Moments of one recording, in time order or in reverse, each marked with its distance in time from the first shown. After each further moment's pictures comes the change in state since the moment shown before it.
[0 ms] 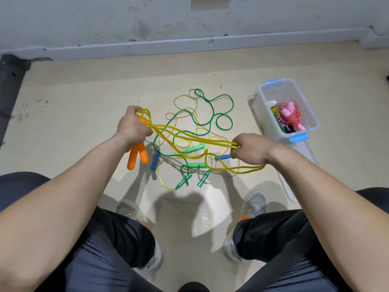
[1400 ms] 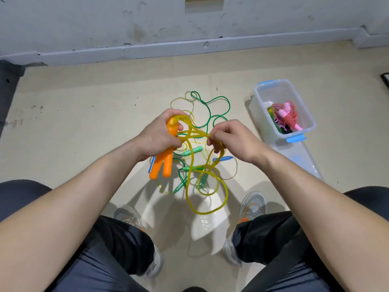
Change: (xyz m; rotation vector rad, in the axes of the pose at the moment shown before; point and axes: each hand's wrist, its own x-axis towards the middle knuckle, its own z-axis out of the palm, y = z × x) left_hand -0.047 0.043 0.022 -0.283 -0.500 0.335; right_hand 0.007 -0.023 0.000 0.769 0.199 -0.317
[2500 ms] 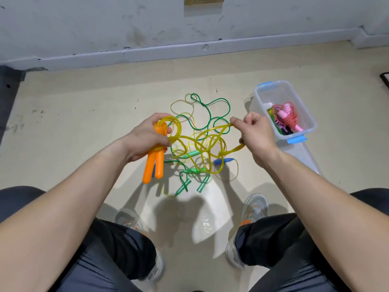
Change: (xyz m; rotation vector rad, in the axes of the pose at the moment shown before) left_hand 0.005 -0.008 -0.023 -0.212 0.027 -0.164; right_hand 0.010 0.021 -0.014 0.327 0.627 0.141
